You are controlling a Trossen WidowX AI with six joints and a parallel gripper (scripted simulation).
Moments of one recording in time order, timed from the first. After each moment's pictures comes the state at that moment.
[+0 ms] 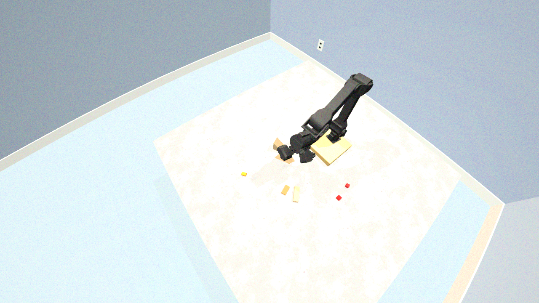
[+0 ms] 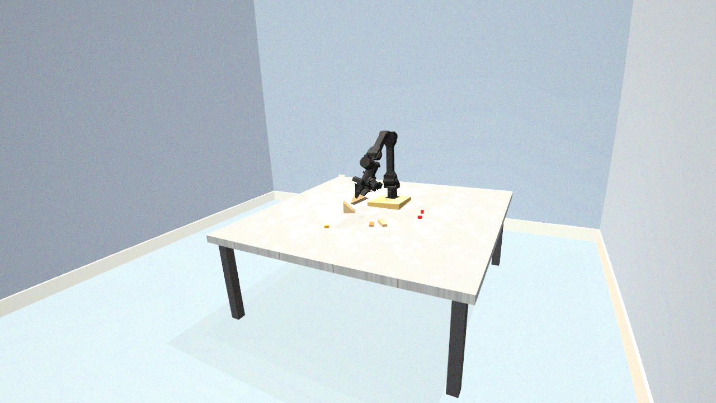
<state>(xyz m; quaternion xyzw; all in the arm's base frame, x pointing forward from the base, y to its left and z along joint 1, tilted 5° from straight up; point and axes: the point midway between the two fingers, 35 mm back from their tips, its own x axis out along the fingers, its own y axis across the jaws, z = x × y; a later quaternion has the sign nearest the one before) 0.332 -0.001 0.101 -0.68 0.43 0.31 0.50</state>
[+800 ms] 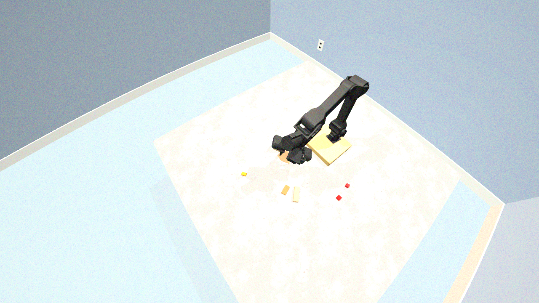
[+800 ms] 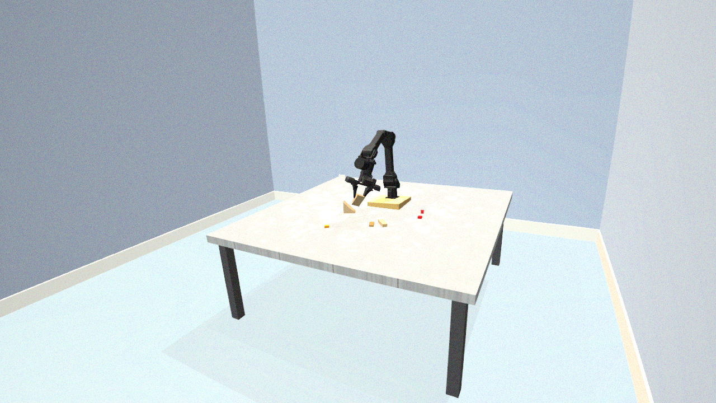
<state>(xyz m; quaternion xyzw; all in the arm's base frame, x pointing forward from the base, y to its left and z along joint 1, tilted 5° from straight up) 0.337 -0.003 0.101 -0.40 0.57 0.17 0.70</state>
